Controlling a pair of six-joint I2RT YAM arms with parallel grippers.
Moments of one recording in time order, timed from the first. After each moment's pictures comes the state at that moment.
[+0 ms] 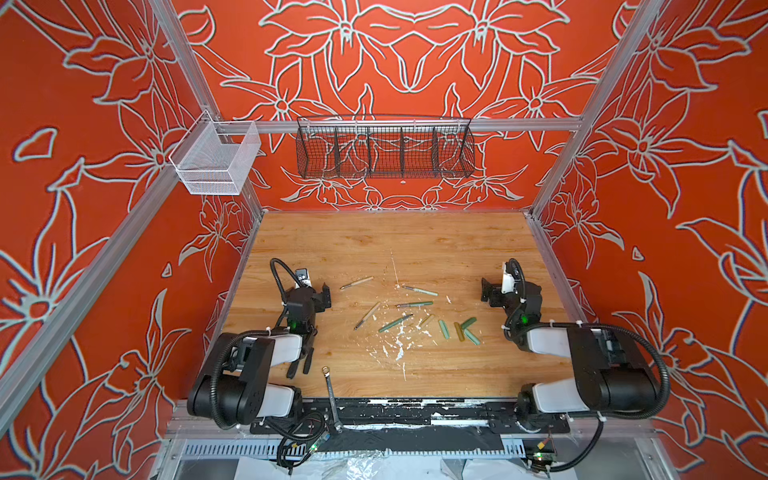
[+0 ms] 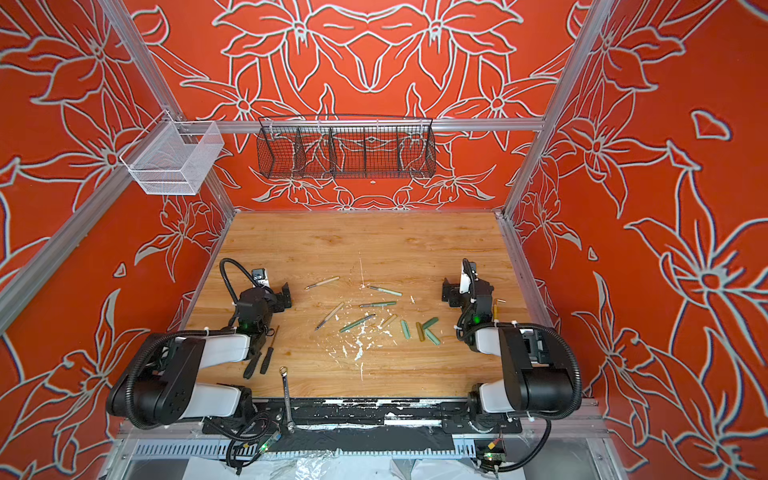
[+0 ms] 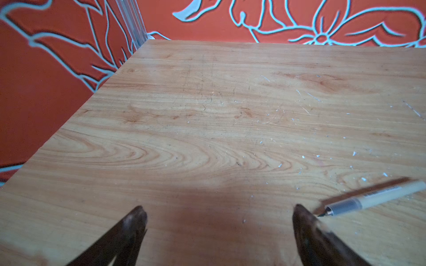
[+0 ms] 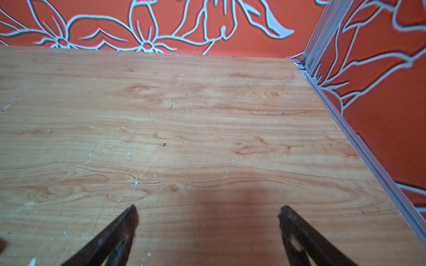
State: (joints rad) left arm -0.07 1.39 0.26 0.71 -0.29 -0.08; right arm 0.00 1.42 0.30 0.75 0.01 -0.02
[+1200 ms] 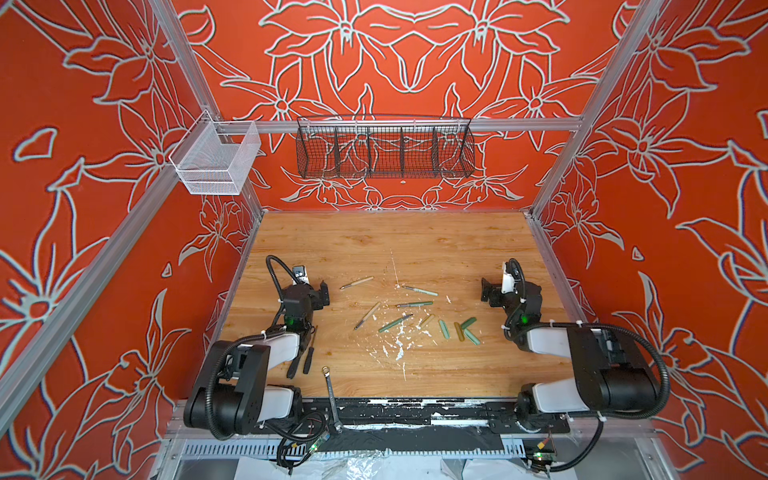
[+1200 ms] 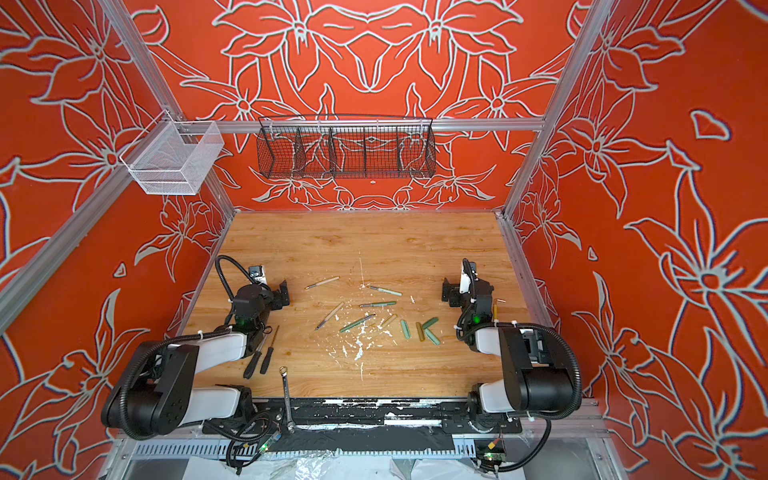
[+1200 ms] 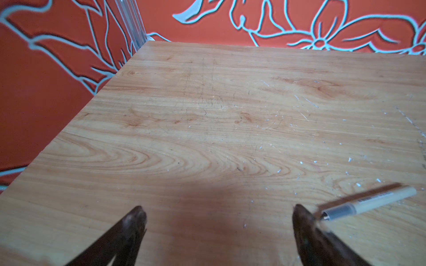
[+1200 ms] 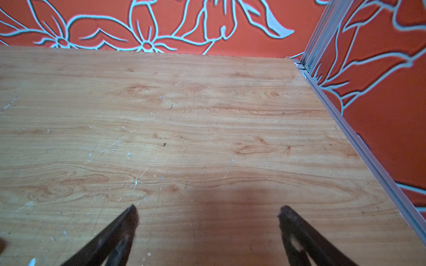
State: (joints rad) left arm -0.05 1.31 0.32 0.57 -0.26 -0.08; right arm 0.00 1.42 0.30 0.75 0.01 -0.02
